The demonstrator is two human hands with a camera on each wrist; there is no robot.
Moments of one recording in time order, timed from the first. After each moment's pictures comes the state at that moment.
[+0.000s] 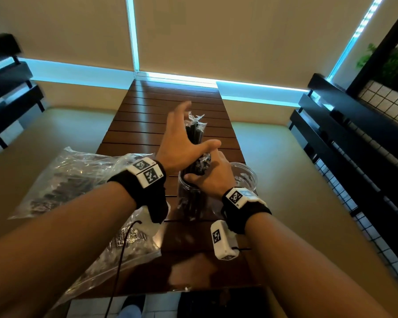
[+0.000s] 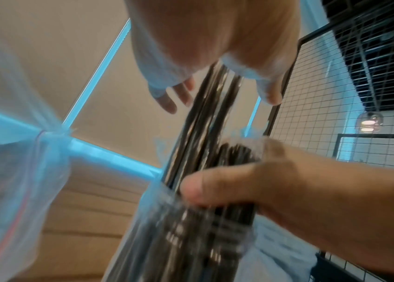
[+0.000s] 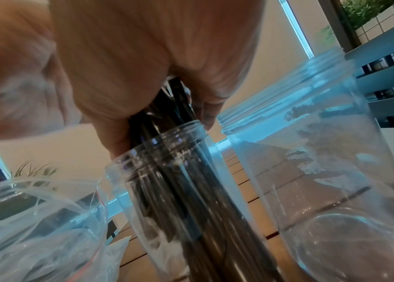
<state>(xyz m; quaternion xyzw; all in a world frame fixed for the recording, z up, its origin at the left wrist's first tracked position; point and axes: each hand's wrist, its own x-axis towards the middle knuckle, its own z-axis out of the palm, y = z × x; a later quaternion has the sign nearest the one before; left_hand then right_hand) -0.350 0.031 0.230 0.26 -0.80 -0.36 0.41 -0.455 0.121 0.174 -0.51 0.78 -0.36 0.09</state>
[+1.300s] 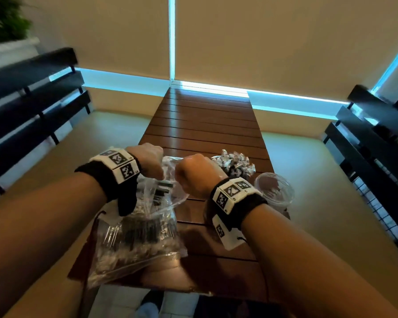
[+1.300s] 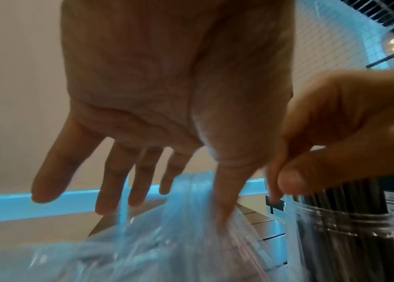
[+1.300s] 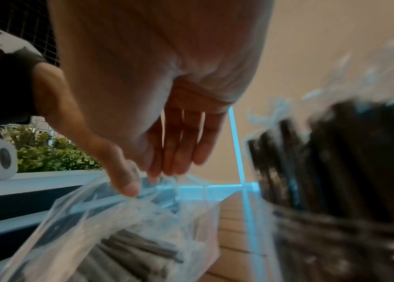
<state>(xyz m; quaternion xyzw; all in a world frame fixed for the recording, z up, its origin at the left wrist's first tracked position) -0.234 -0.023 0.252 0.47 -0.87 -0.04 -0.14 -0.364 0.081 0.229 -0.76 0.64 -0.10 -0.01</state>
